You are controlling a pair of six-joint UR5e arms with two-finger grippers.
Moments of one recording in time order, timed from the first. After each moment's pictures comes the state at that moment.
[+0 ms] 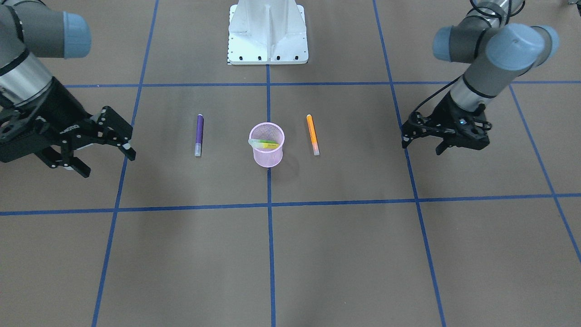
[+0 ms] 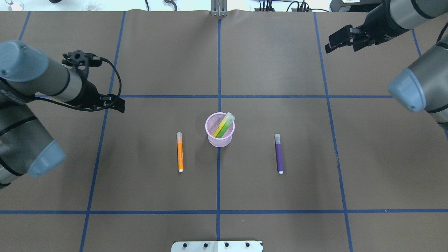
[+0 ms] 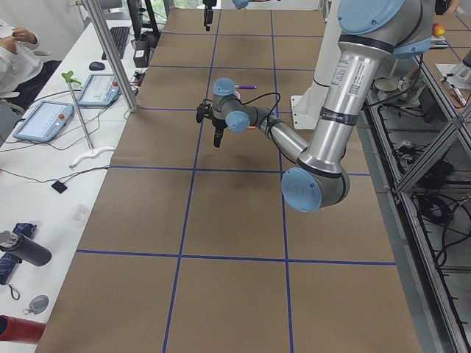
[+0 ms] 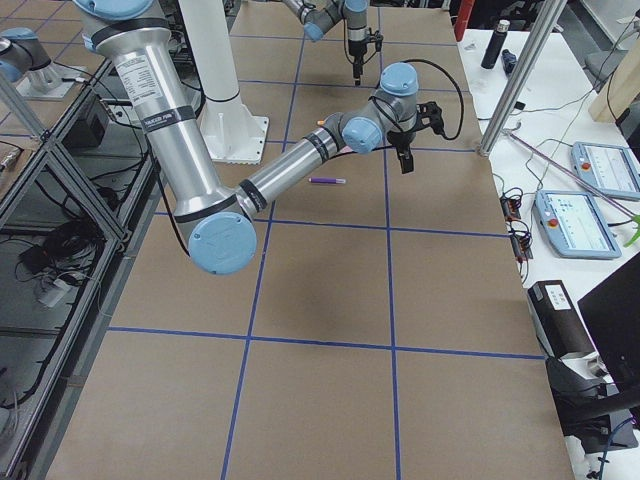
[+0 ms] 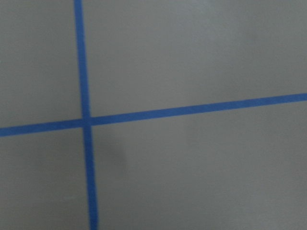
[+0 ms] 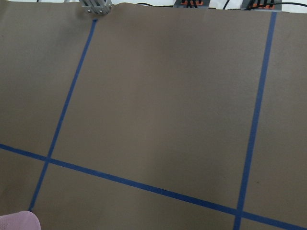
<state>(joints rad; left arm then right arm) -0.69 -1.95 -1.77 -1.82 -1.96 -1.01 1.15 -1.21 1.82 -1.41 2.31 0.60</state>
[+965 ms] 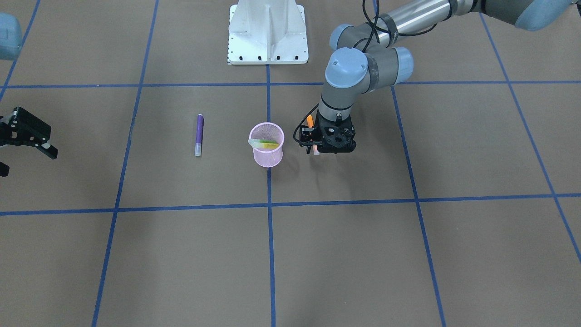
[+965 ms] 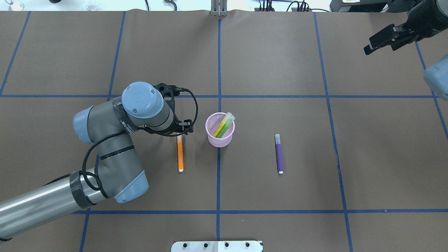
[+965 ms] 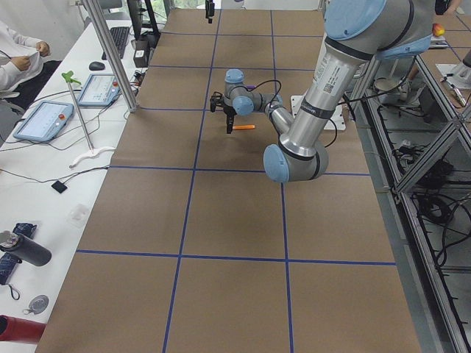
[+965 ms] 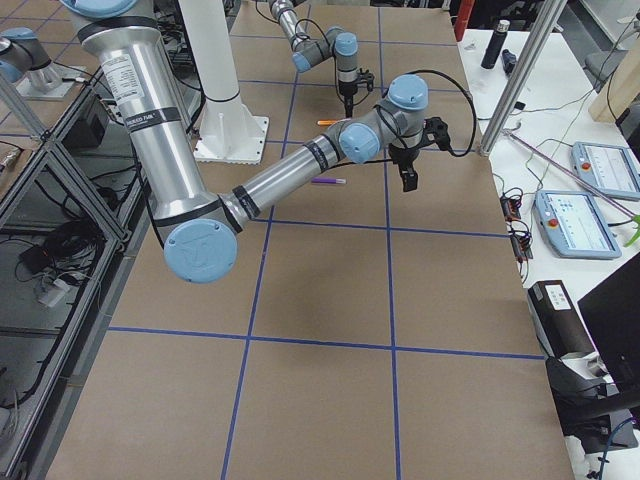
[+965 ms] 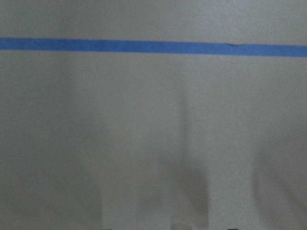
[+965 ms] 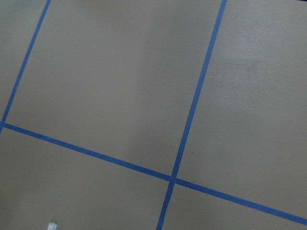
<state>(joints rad) -0.53 -2.17 -1.57 -1.79 -1.85 -1.23 1.22 -1.24 1.83 -1.50 2.36 0.44</state>
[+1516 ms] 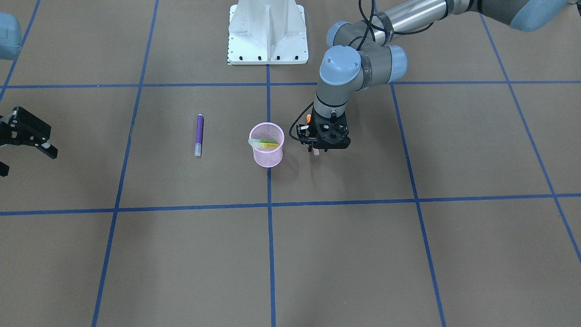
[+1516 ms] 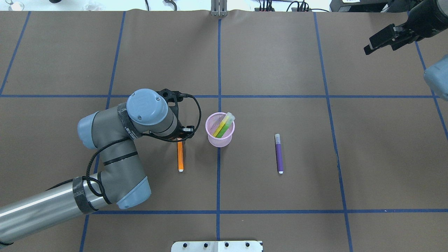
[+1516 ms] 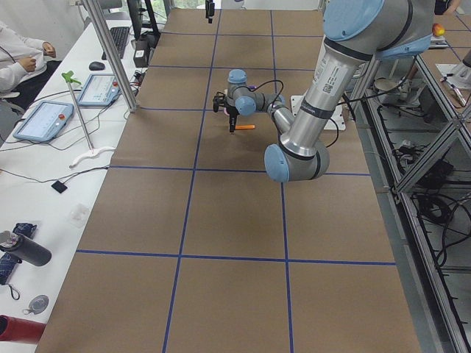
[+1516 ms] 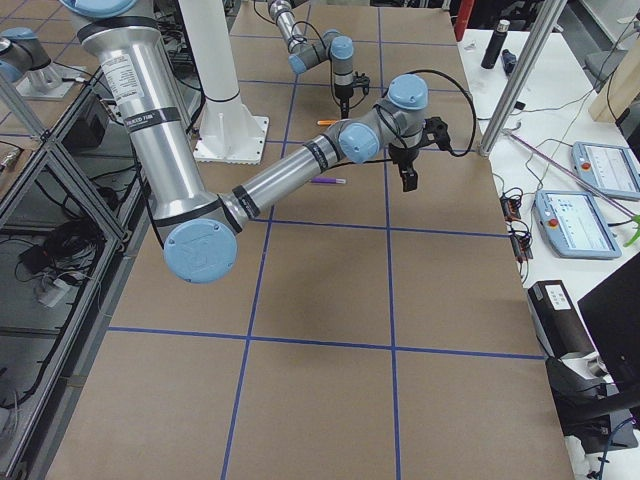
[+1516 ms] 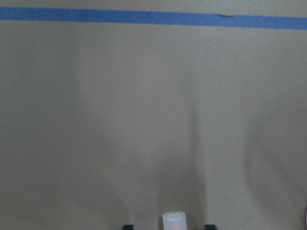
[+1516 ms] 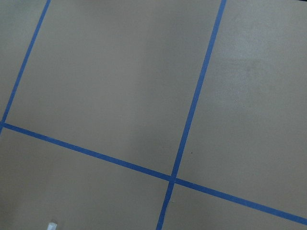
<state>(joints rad) -0.51 -2.17 -1.57 -1.79 -1.84 -1.23 1.22 -1.24 1.83 -1.50 2.36 0.44</state>
